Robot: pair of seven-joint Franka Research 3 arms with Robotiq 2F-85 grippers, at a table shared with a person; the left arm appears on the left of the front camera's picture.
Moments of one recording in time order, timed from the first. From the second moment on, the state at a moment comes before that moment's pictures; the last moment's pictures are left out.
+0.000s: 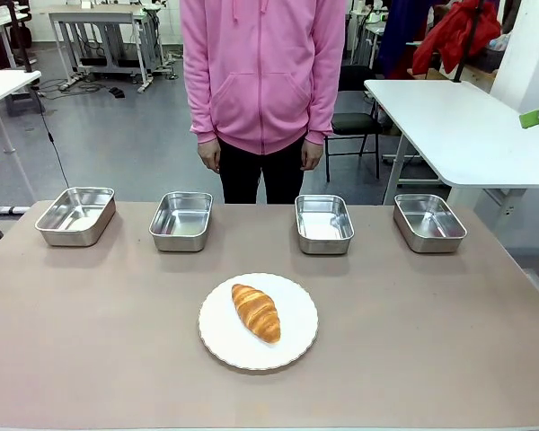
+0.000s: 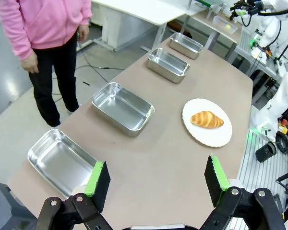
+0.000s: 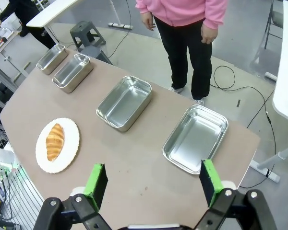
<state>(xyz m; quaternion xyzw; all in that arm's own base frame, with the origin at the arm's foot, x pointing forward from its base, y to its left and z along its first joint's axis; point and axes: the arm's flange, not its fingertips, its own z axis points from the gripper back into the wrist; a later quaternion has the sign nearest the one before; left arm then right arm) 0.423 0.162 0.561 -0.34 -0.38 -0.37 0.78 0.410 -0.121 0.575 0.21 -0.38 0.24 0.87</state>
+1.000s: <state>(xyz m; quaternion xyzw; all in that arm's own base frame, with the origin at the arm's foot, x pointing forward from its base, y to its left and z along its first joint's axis) 0.423 0.162 0.561 -0.34 -0.38 -0.37 0.78 0.410 -0.121 0.575 0.21 -0.37 0.24 0.87</state>
